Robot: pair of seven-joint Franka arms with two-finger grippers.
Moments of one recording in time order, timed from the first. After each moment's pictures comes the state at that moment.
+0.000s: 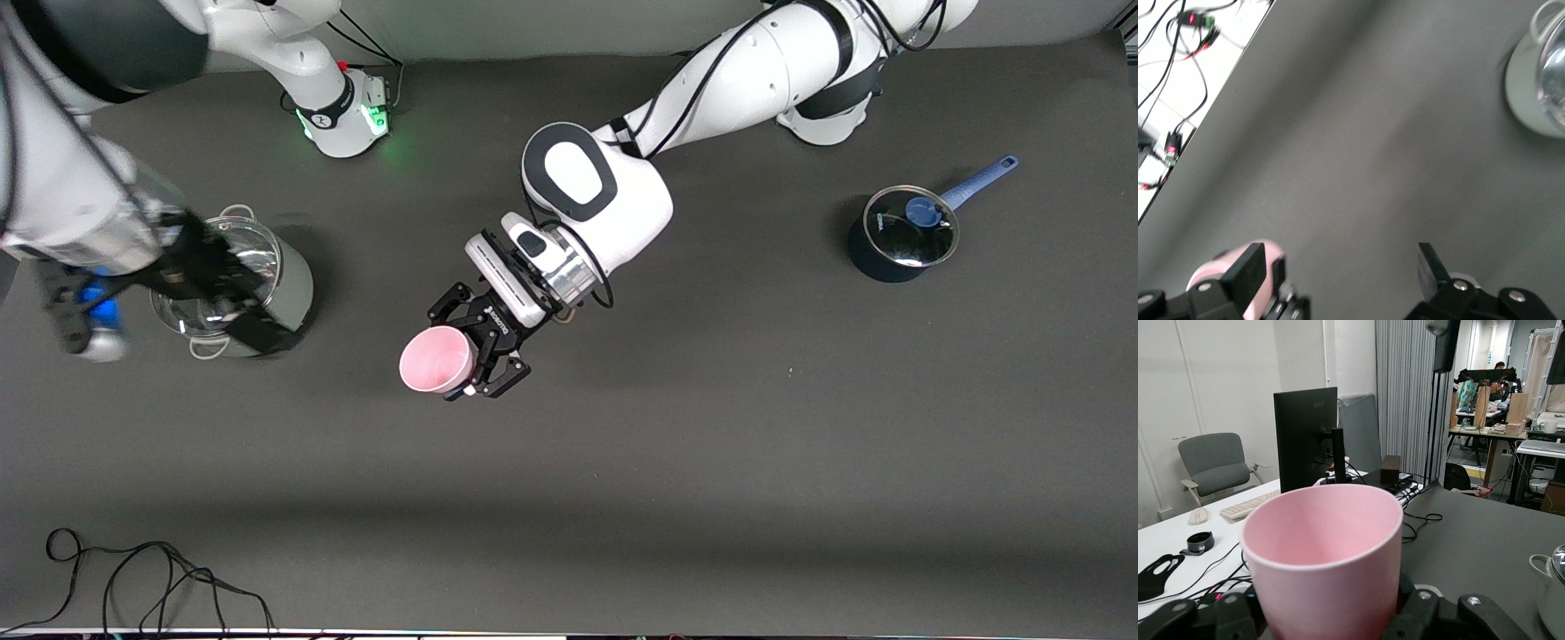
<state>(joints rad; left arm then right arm) -0.50 1.01 -0.84 -0.88 -1.39 3.38 2.04 0.37 0.35 -0.07 -1.08 0.12 1.51 1.23</state>
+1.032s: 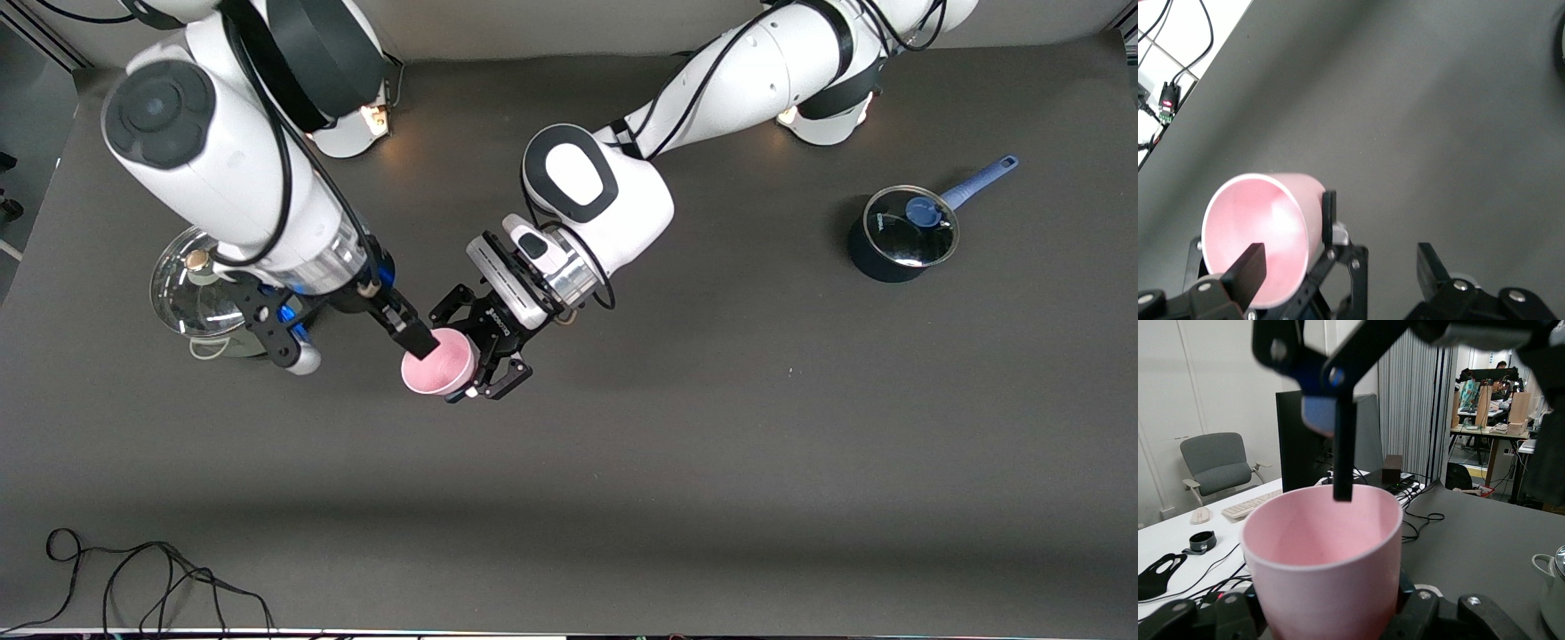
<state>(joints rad) -0.50 1.01 -0.83 -0.88 -1.38 3.38 2.04 0.47 0.54 -0.02 -0.93 0.08 1.53 1.33</state>
